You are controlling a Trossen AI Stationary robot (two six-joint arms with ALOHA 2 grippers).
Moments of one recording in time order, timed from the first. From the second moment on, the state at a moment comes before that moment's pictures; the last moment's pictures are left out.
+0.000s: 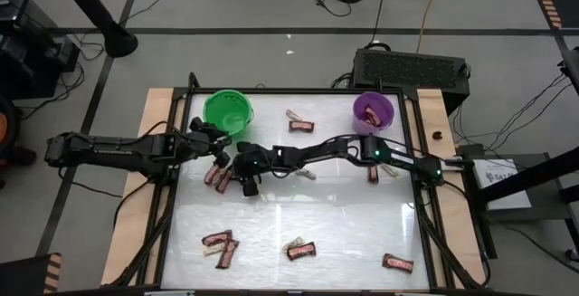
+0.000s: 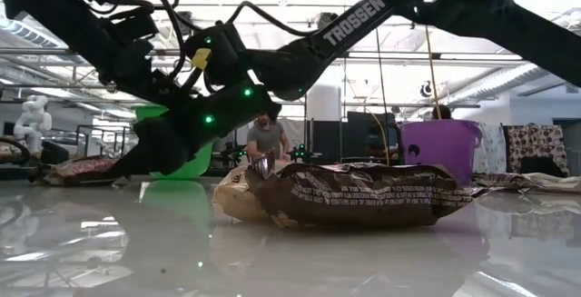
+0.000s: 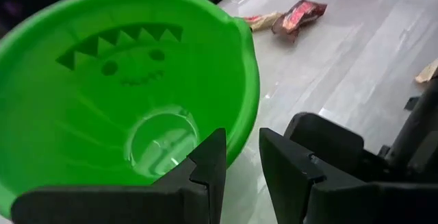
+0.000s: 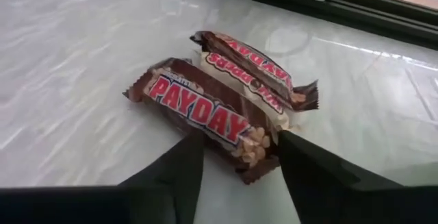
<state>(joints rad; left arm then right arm) 0.09 0.75 0.42 -0.35 -0.53 -0.28 -0.05 2.58 1.93 0.18 -0.12 -0.25</state>
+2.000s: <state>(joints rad) -0.26 0.77 0.40 -0.10 -0.63 -0.23 -0.33 1.10 1.23 -1.10 0.54 0.34</state>
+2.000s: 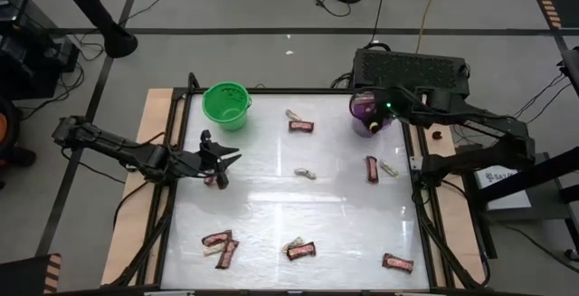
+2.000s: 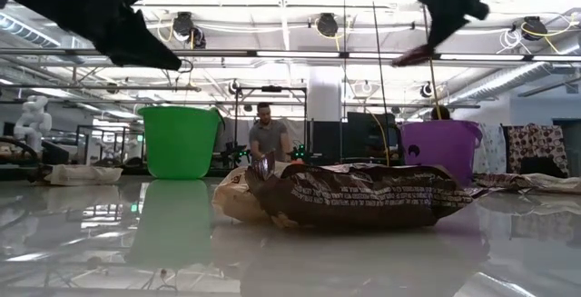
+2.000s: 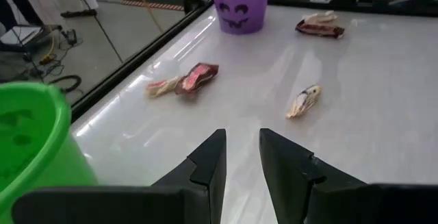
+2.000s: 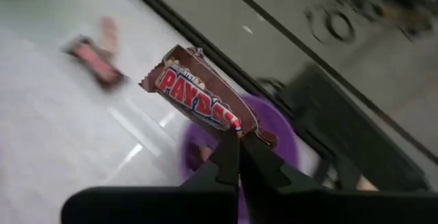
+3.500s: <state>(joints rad) -0.26 0.80 0.41 -0.07 -0.55 -0.18 -0.36 1.40 1.25 -0.98 0.11 0.29</state>
